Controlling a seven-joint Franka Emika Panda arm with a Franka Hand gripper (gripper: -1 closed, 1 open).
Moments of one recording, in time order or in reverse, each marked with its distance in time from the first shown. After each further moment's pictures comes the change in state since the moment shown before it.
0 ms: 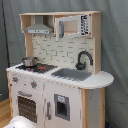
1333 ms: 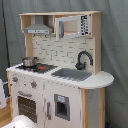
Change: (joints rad) arm -0.094 -0.004 0.059 -0.003 -0.035 -0.041 0.317
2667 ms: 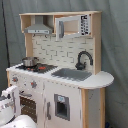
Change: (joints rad) arm -0.110 -0.006 0.059 -0.173 -0.049 0.334 0.026
